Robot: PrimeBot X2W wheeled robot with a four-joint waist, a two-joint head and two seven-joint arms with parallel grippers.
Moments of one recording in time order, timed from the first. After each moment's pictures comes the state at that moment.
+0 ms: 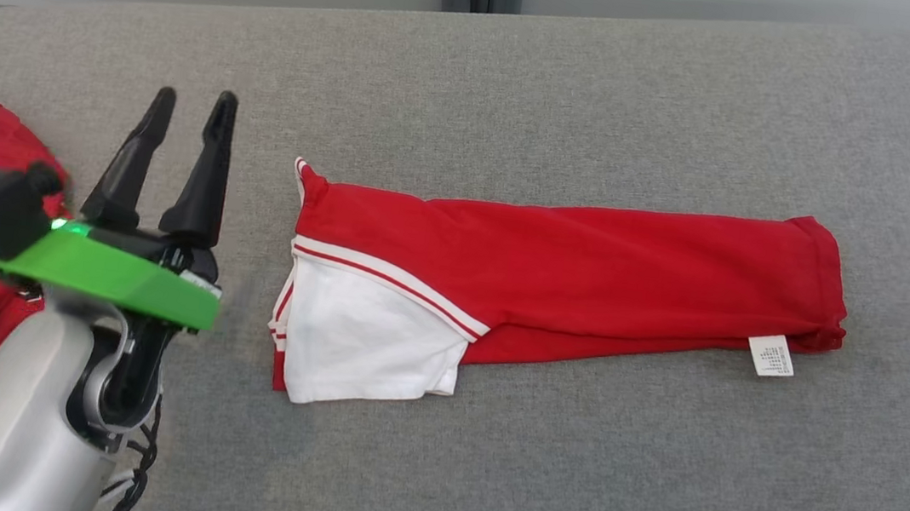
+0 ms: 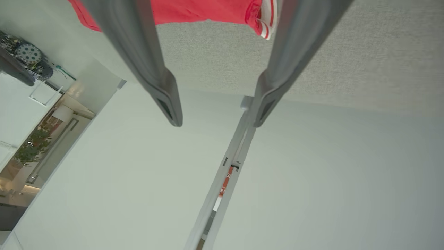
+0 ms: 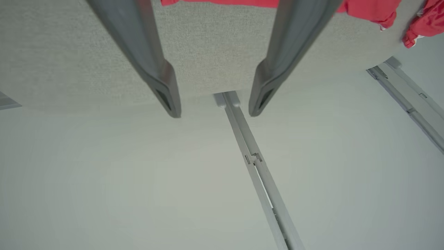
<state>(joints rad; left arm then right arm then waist) -0.48 0.41 -0.47 0.16 -0.97 -0.04 -0.26 -0.58 -0.68 0.44 0.37 1.06 0.13 -0.26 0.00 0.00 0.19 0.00</state>
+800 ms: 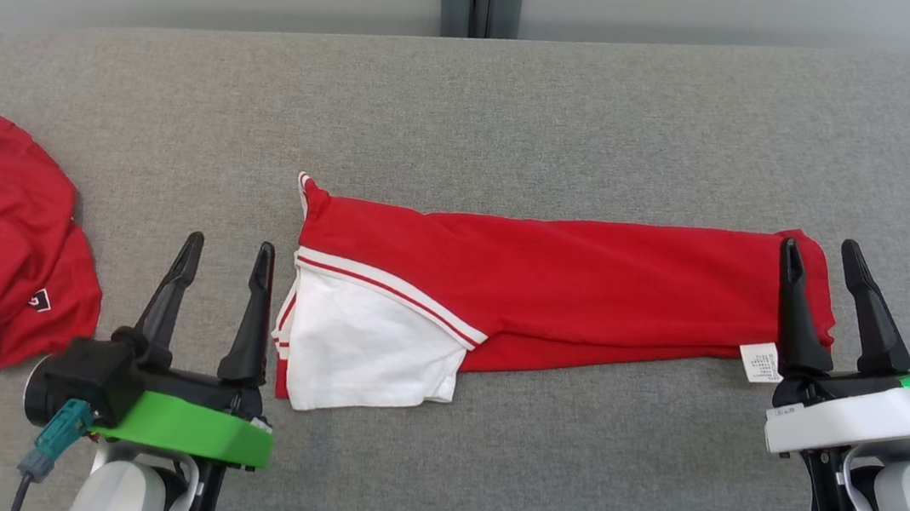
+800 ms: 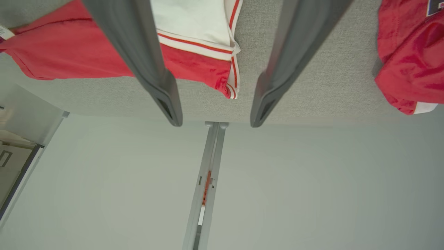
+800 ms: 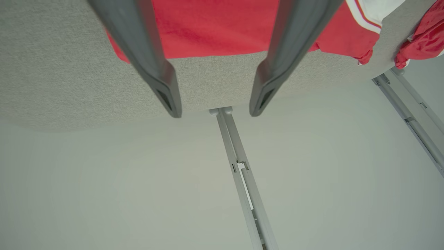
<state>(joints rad) -0.13 0.07 -0.13 0.11 -0.30 -0.13 -0.26 -0.19 -0.25 0.10 0.13 0.50 0.13 -0.26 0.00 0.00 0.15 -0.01</state>
